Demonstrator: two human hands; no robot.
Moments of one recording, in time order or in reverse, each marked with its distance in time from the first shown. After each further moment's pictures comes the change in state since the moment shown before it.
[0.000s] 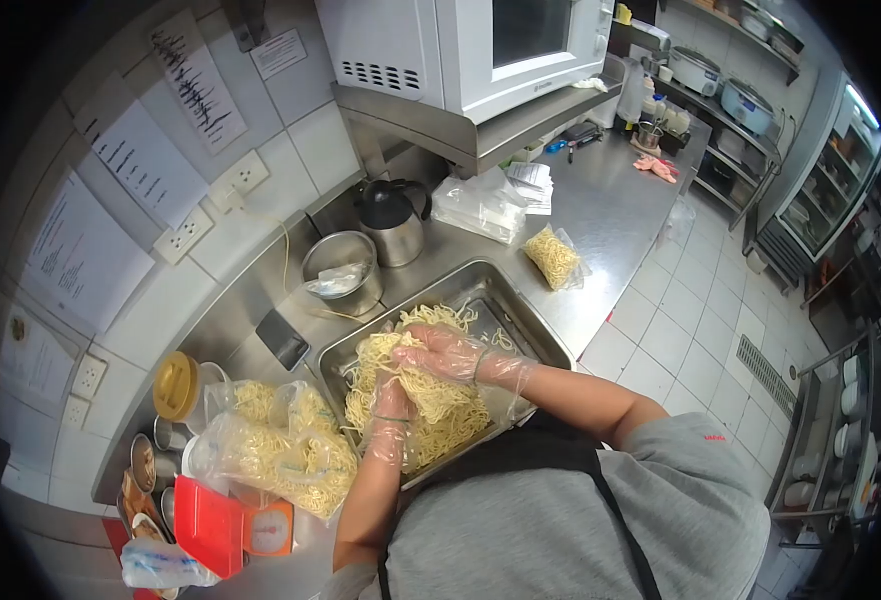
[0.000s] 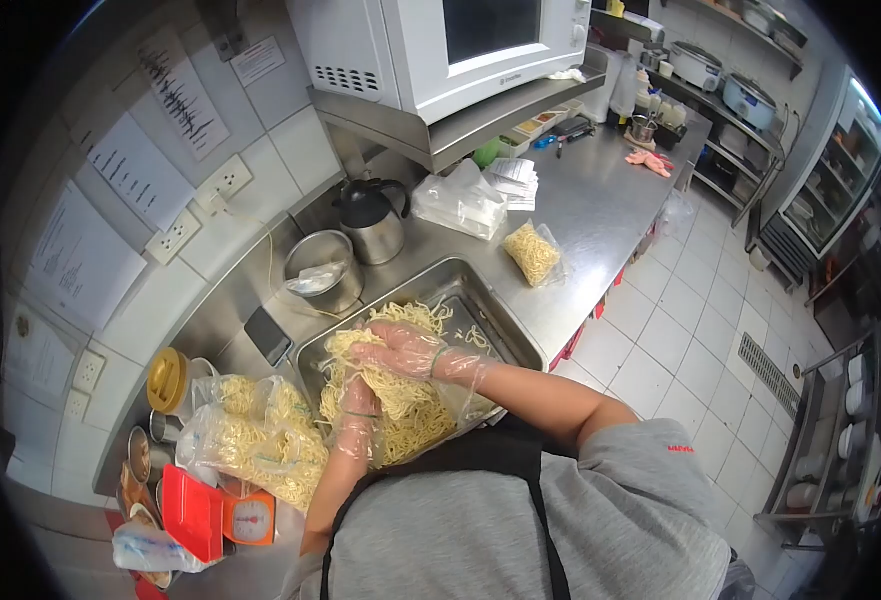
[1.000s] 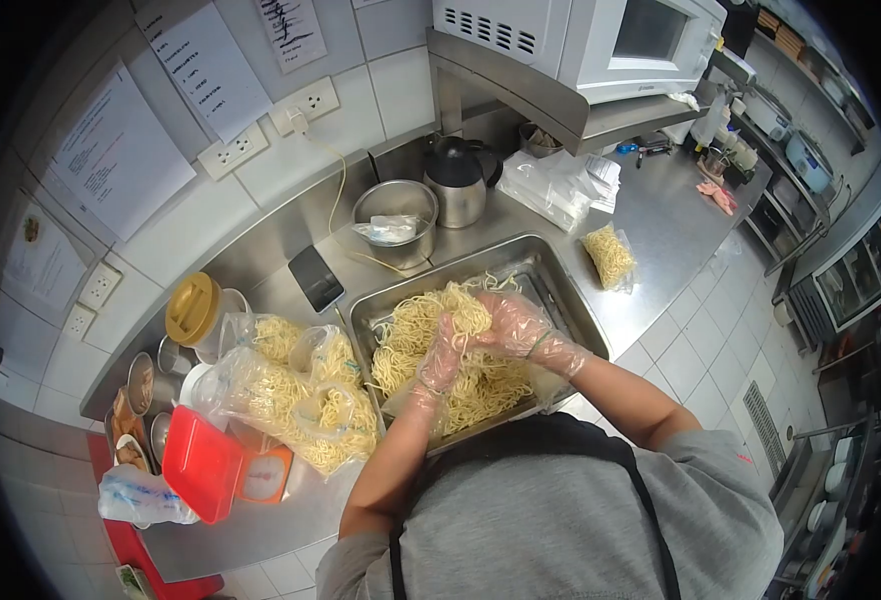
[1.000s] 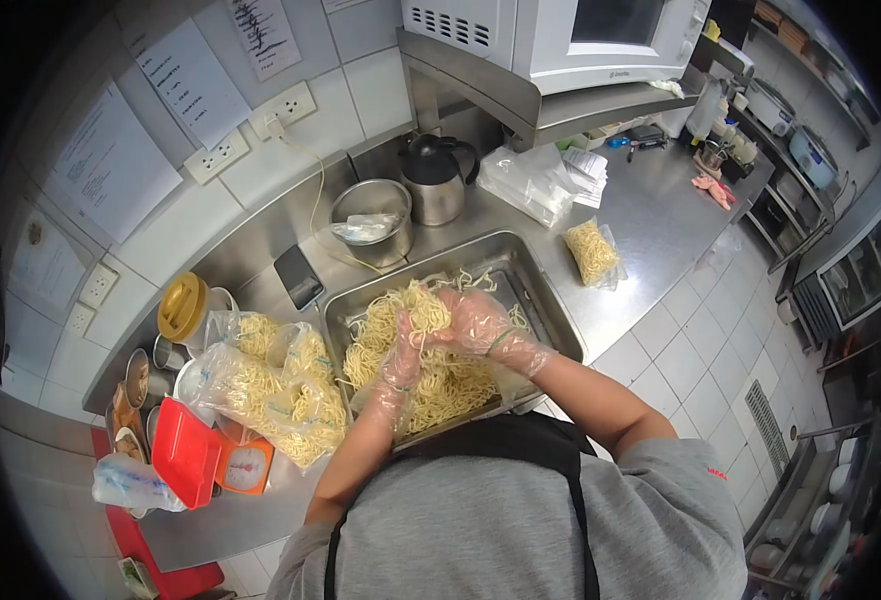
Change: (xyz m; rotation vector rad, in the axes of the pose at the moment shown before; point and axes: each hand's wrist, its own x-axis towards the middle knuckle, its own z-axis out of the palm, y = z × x) left_hand 0.026 -0.035 -0.057 1.040 -0.213 0.466; right_hand 0.006 0.030 0.004 -0.398 0.200 -0.108
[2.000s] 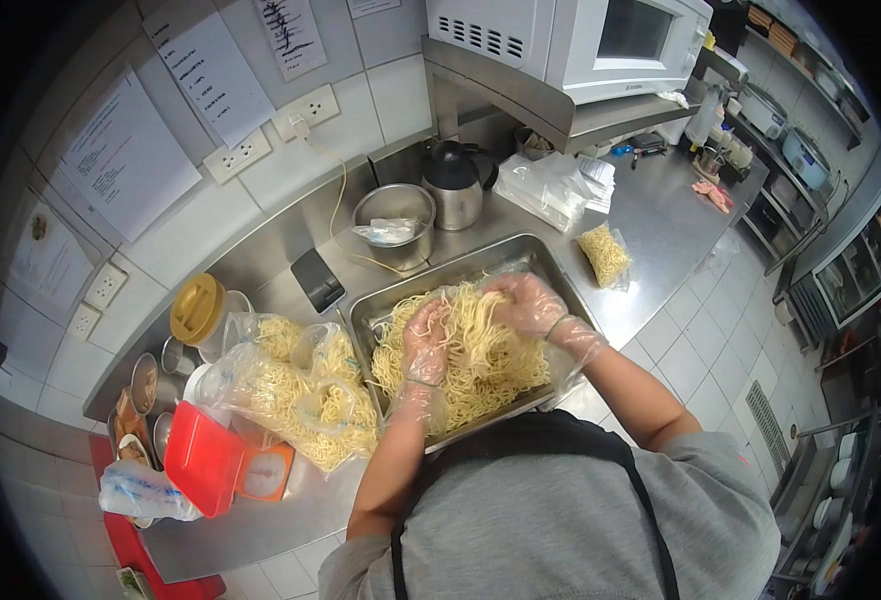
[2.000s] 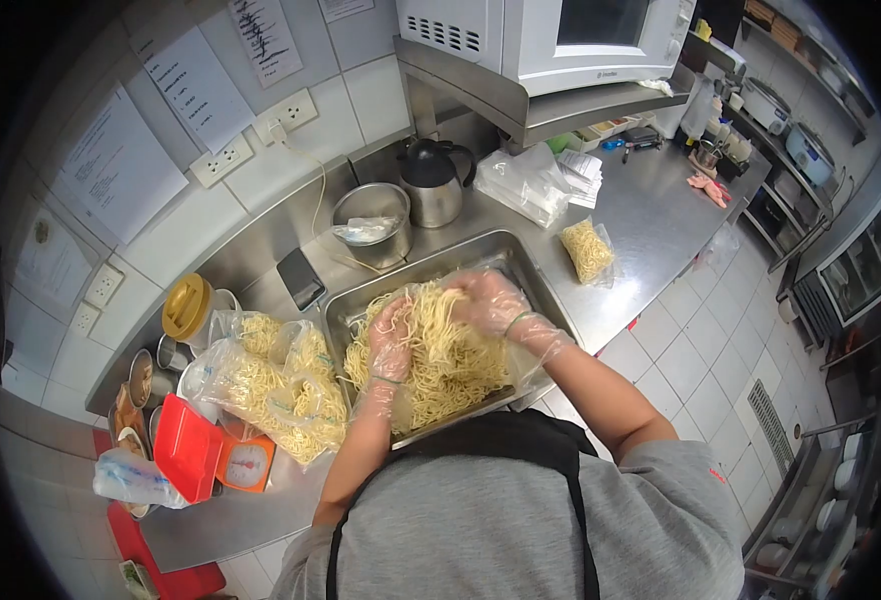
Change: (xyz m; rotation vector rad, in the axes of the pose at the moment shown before) left_hand 0.006 0.051 -0.011 -0.257 0.325 -0.093; right_hand -0.006 0.008 -0.024 0.406 -0.003 0.234
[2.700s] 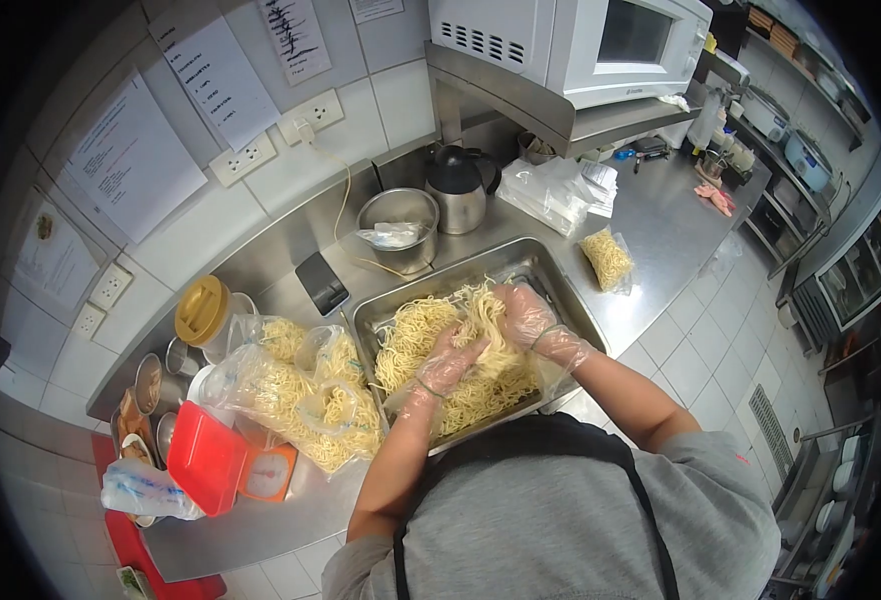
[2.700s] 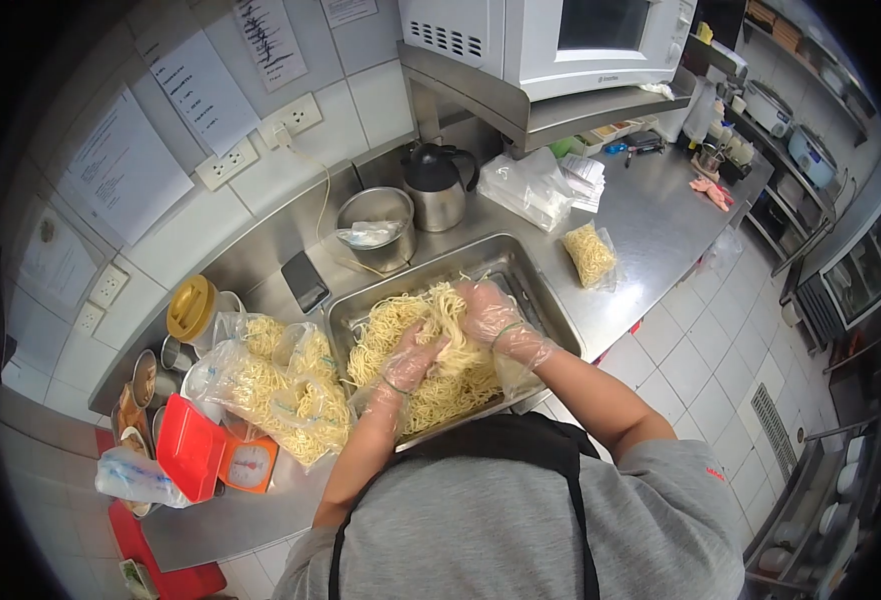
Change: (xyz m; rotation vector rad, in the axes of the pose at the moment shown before) left_hand -0.020 0.059 0.017 -0.119 -0.217 -0.548; right_hand 0.009 0.021 0.021 -0.281 0.158 -0.154
